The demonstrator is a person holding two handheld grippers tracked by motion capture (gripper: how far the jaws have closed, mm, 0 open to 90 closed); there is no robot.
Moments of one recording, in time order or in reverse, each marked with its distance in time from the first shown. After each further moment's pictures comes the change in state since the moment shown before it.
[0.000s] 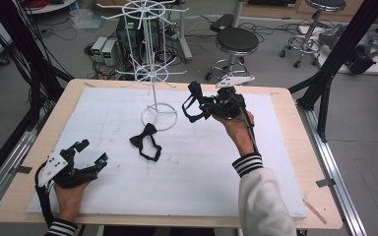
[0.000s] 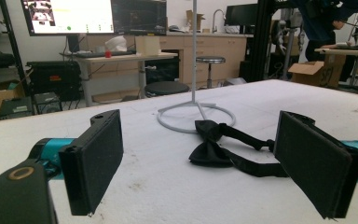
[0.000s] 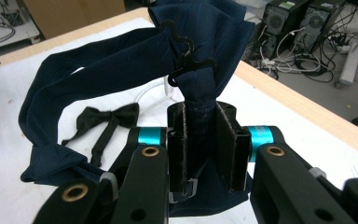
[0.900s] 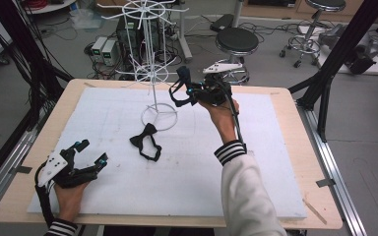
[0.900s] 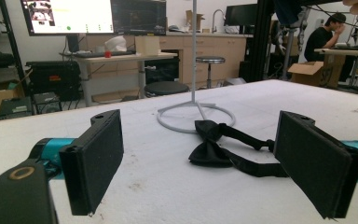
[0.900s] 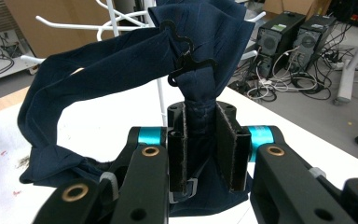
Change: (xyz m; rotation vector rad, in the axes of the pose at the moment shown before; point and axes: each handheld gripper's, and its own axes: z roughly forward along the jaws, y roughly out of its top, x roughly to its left) left arm 0.000 0.000 0.000 -0.004 0.000 -0.001; right arm 0.005 0.036 0.028 -0.082 -0.019 0.044
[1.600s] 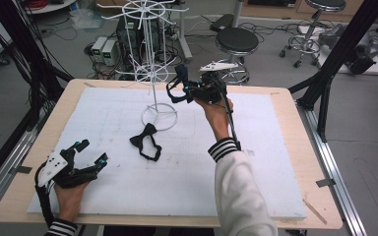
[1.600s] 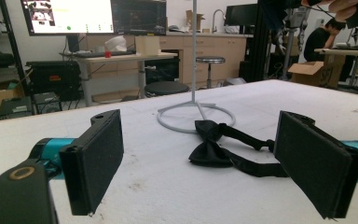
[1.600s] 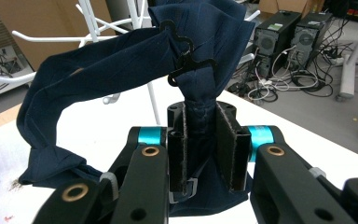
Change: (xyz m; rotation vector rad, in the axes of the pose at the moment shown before) left arm 0.000 0.000 0.000 0.003 0.000 0.002; right arm -0.004 -0.001 0.019 -0.023 -0.008 0.059
